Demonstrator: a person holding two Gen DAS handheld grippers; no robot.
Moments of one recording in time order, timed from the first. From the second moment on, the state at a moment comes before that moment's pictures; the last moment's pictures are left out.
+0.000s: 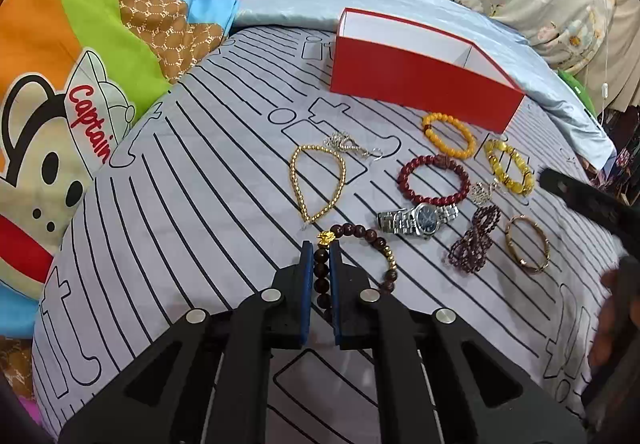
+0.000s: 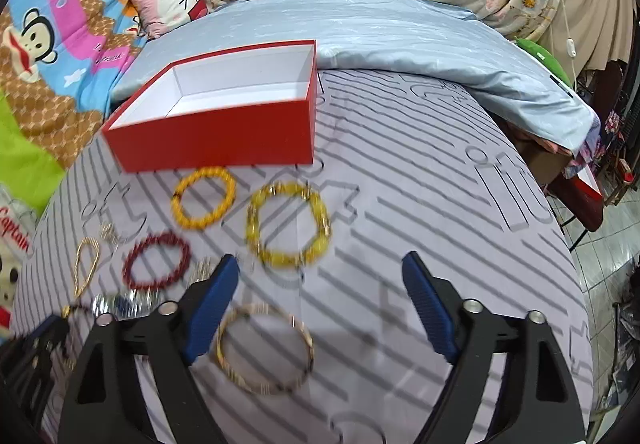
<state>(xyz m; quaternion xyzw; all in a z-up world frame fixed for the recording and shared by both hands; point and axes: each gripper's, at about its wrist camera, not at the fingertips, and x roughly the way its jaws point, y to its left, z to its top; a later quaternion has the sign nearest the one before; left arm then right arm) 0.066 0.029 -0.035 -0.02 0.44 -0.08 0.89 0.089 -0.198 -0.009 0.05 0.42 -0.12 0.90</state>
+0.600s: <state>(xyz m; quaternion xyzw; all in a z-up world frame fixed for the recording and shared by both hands) 0.071 0.038 -0.036 -0.03 0.45 -0.07 0.89 0.152 -0.214 -0.041 0.05 0.45 -0.11 0.89</state>
